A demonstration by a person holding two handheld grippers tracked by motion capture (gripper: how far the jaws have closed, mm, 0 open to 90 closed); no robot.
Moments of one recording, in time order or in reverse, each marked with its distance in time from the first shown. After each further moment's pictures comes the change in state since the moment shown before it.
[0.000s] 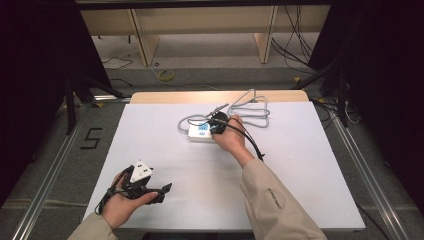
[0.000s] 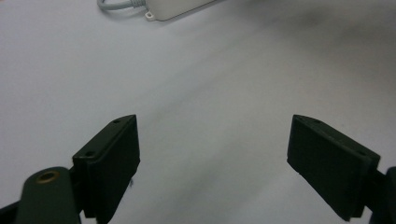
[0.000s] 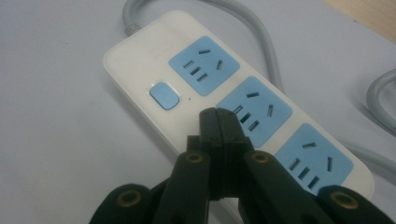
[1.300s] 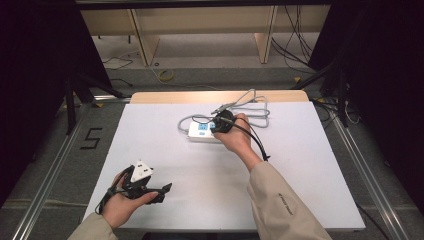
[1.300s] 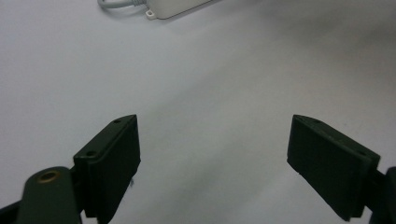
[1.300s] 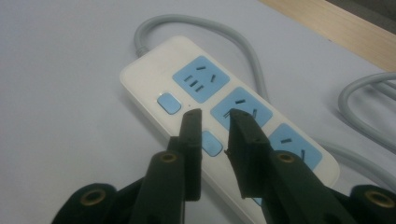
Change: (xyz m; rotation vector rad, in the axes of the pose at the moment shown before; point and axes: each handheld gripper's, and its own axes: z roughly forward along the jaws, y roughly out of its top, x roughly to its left) left arm 0.000 0.000 0.001 0.002 0.006 -0.002; right arm -0.003 -0.003 -0.028 -0.082 0.009 0.023
